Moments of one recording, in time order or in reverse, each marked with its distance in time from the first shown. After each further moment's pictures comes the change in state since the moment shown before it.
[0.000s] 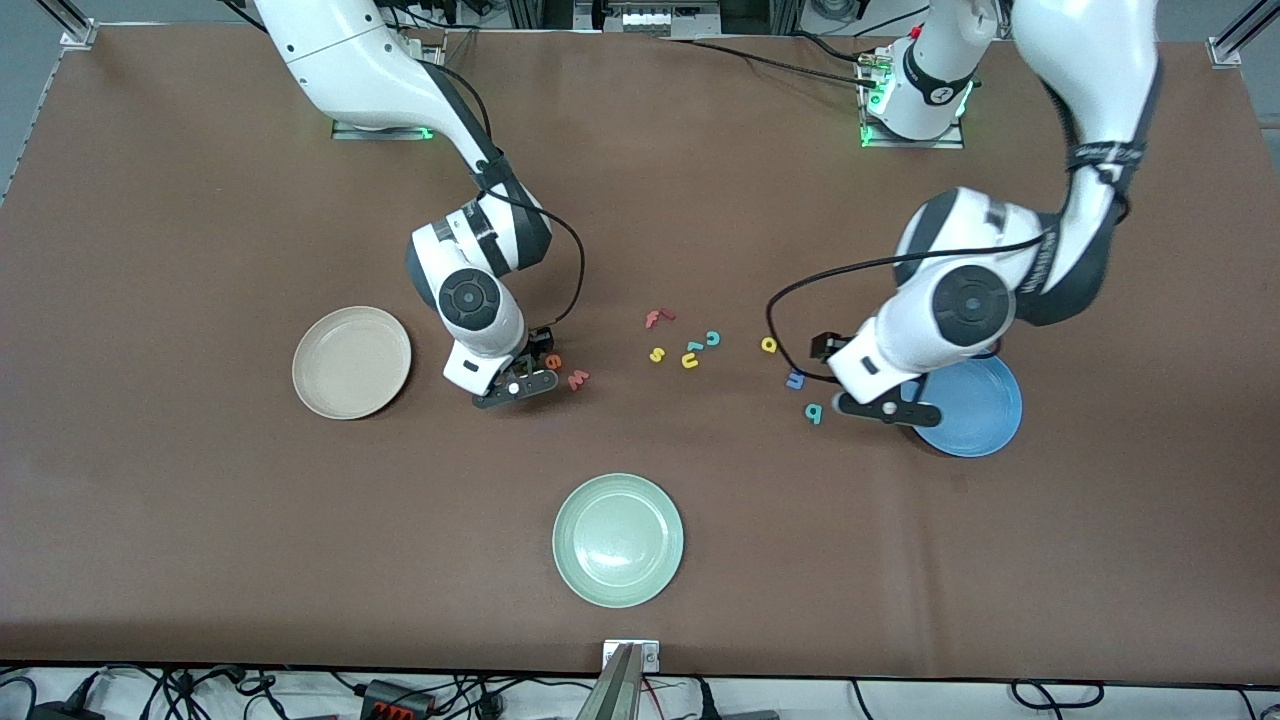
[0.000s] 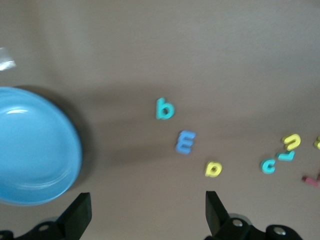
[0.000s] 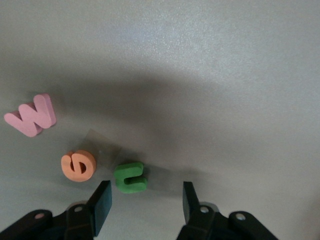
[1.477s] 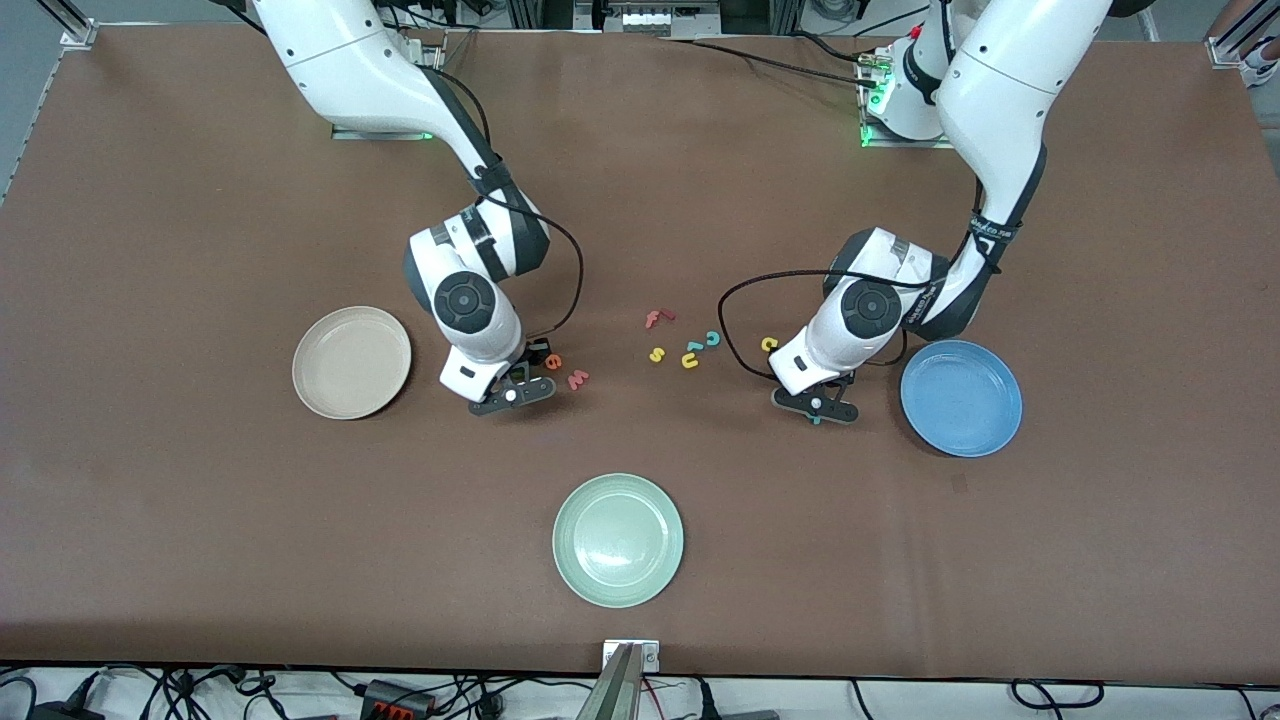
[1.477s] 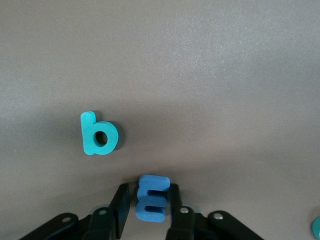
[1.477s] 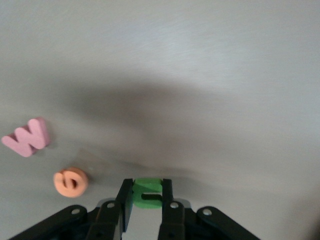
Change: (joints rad) left arm -0.044 0.152 0.001 -0.221 0.066 0.467 -0.005; right arm -0.011 -0.017 -0.034 0.028 0.001 -0.027 0.002
